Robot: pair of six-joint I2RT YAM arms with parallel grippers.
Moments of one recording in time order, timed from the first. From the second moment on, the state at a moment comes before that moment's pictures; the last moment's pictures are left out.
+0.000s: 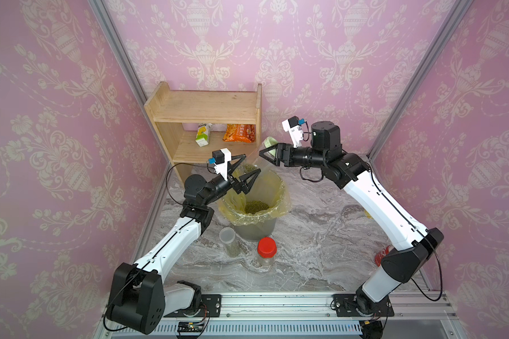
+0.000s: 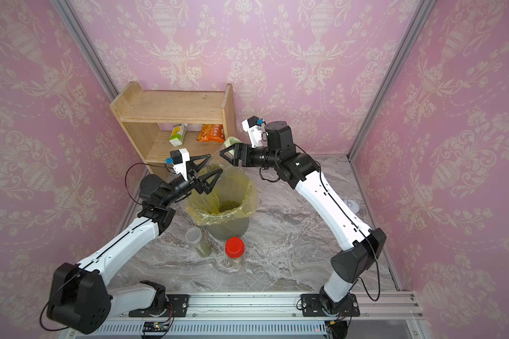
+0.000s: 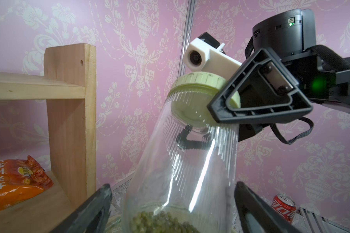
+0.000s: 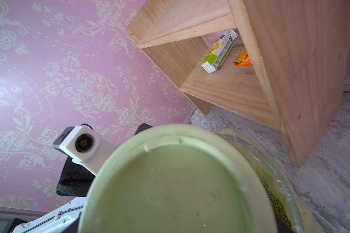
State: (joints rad) left arm -0.28 1.27 0.86 0.72 0.65 -0.34; right arm 0.55 1.67 1.90 -0.53 -0.50 0.55
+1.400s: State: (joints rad) left arm -0.31 1.34 0.91 0.80 0.66 -0.30; right arm 0.56 1.72 1.96 -0.49 -0.58 0.62
